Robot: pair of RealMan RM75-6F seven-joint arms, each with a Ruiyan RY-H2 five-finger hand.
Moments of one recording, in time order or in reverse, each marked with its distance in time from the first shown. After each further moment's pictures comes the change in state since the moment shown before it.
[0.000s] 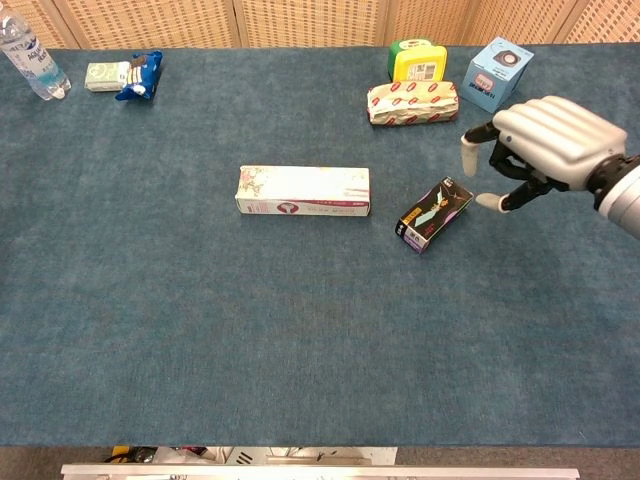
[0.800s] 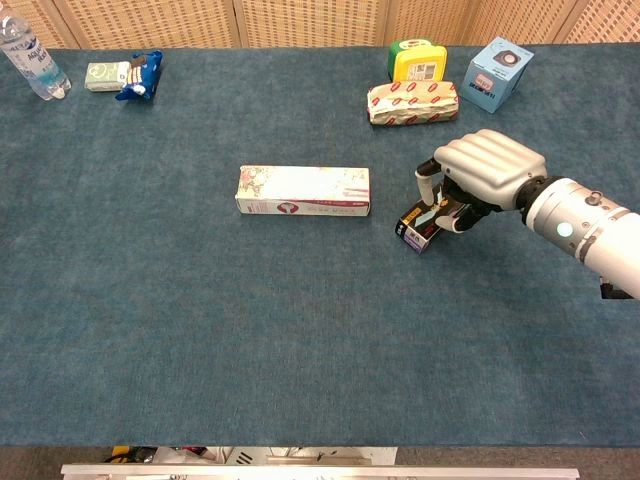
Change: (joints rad) left arm 0.010 -0.001 -0.001 0.027 -0.007 -0.002 -0.030; right arm 0.122 -0.155 -0.023 0.122 0.150 -0.077 -0.115
